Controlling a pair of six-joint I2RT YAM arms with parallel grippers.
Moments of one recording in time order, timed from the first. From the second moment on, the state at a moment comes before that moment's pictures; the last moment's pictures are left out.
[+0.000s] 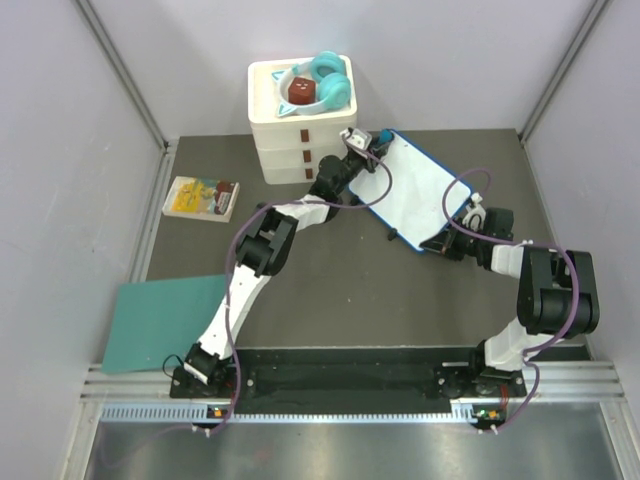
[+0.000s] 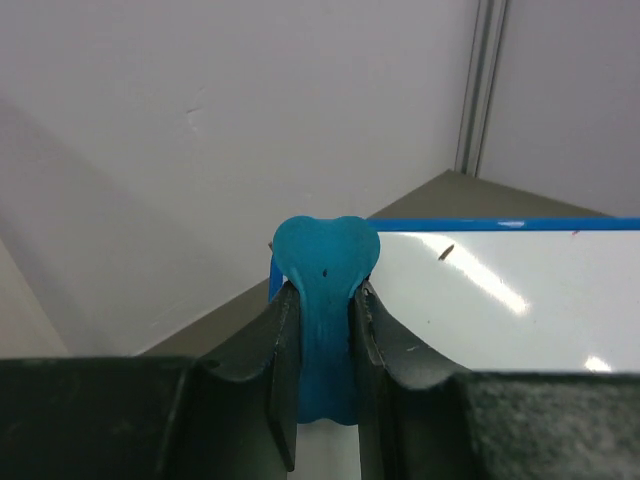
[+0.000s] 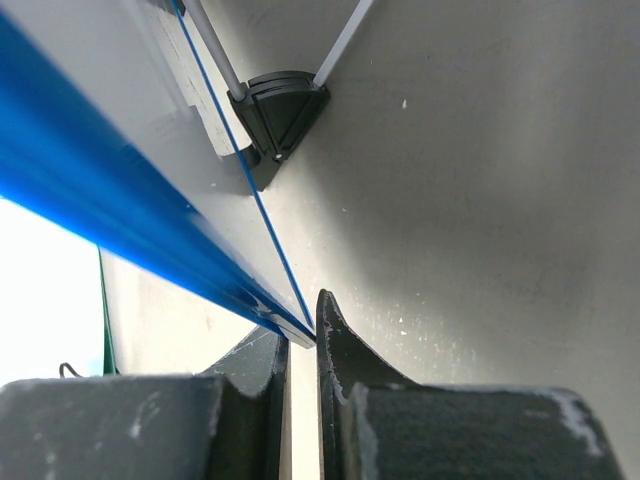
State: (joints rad) left arm -0.55 2.64 1.99 1.00 0.25 -0.04; right arm -0.12 1.61 0.62 0.20 -0.75 0.45
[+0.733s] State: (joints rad) left arm -0.57 2.53 1.61 1.19 0.24 -0.03; right arm -0.12 1.60 0.62 0.19 -0.76 0.45
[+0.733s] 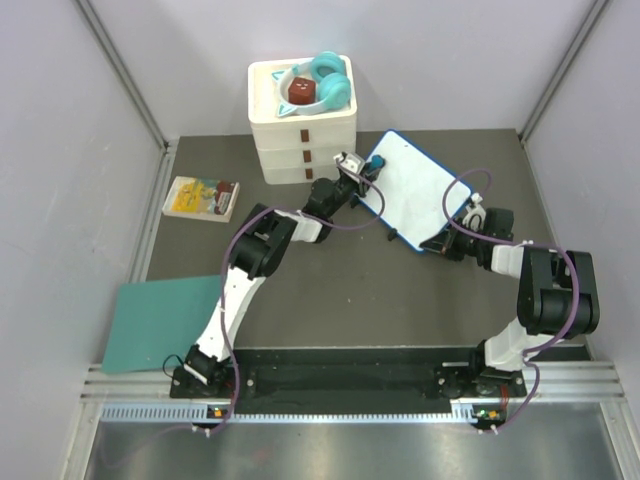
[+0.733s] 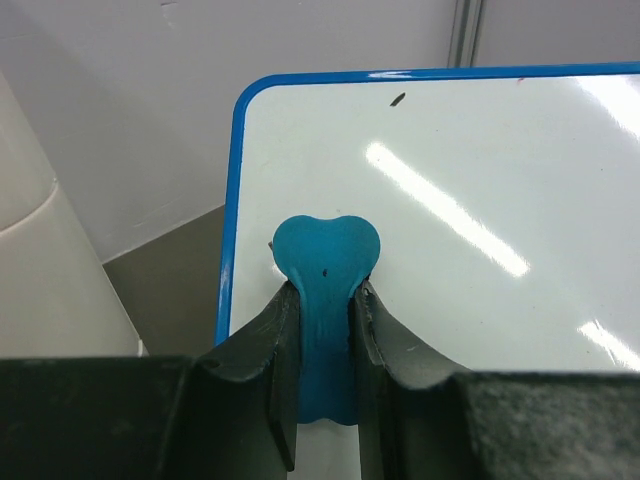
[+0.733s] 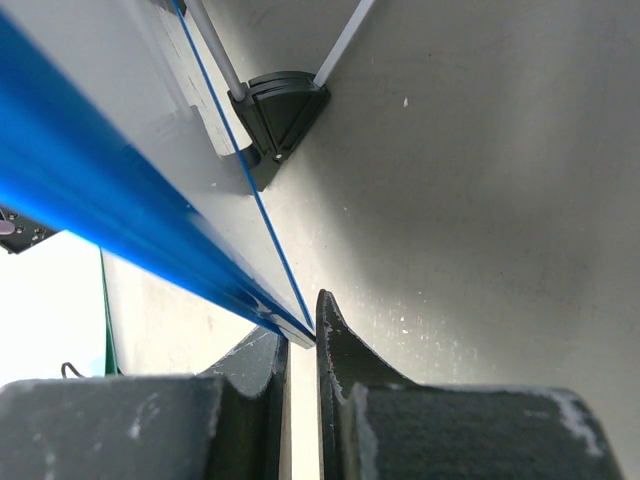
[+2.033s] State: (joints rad) left arm -0.67 2.91 2.45 1.04 0.14 -0.15; right arm -0.12 1.60 0.62 0.19 -0.76 0.45
